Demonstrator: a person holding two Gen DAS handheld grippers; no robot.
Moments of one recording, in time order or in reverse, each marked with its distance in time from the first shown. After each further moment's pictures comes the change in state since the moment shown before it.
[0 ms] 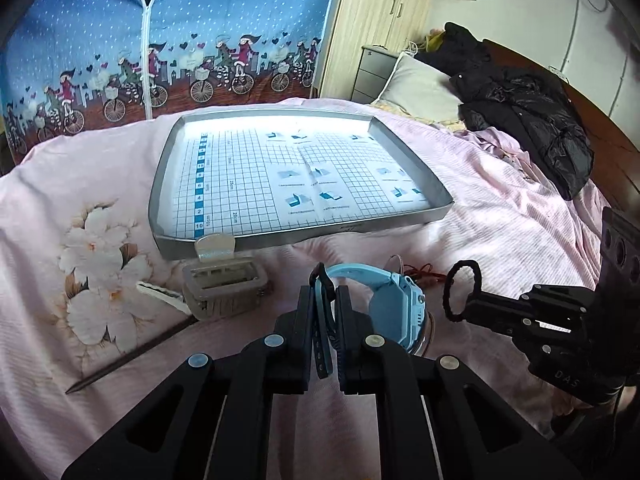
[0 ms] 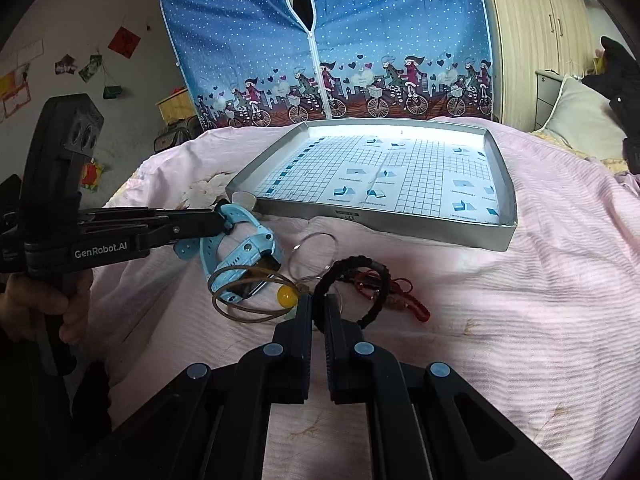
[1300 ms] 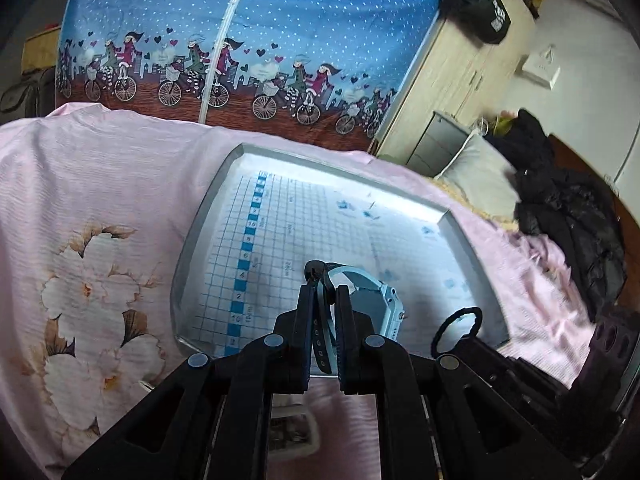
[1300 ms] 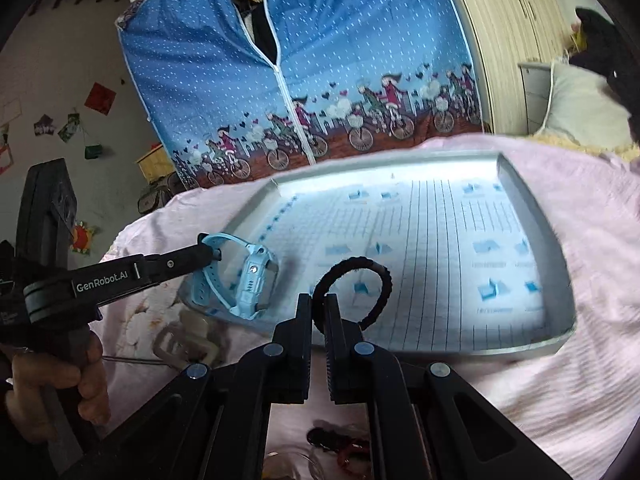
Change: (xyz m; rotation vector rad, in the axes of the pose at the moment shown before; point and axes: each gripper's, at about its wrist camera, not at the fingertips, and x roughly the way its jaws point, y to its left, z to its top) left arm 0.047 0.072 0.068 -0.292 -0.147 0.077; right arm 0.082 -0.037 0.066 0.158 -0.125 0.017
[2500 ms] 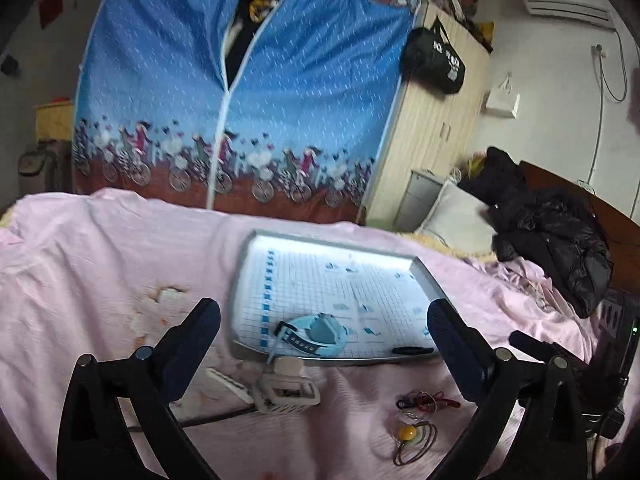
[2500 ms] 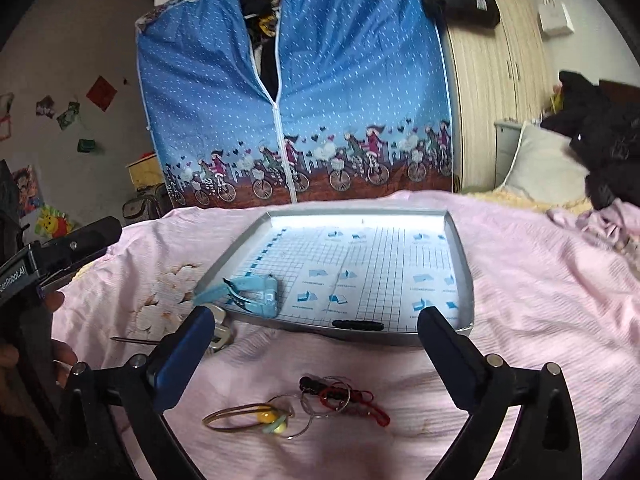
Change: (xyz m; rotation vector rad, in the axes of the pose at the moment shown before) left arm -0.146 -0.028 -0.032 0.087 -0.311 0.018; right arm -0.112 0.042 -0.012 -0.133 -0.151 -0.137
